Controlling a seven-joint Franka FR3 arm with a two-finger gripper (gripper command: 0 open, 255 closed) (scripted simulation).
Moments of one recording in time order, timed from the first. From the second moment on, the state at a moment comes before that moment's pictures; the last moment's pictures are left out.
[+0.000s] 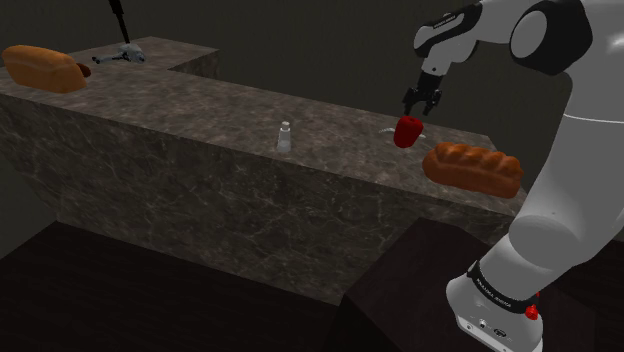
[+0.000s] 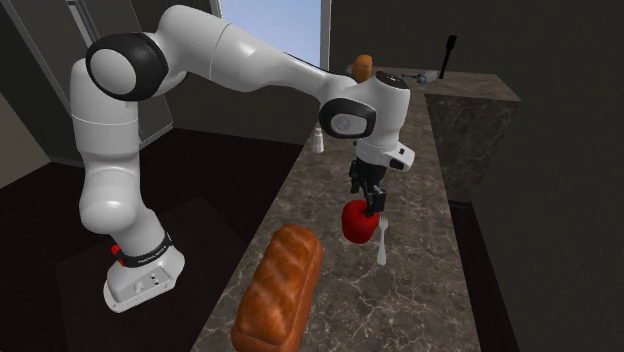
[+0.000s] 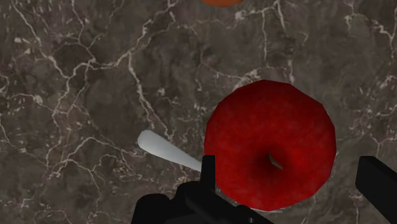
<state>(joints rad) -0.26 0.32 -0.49 -1.73 0.20 1.96 -0.37</state>
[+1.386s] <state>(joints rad) -0.26 0.29 -0.50 -1.65 0.18 1.85 -0.35</state>
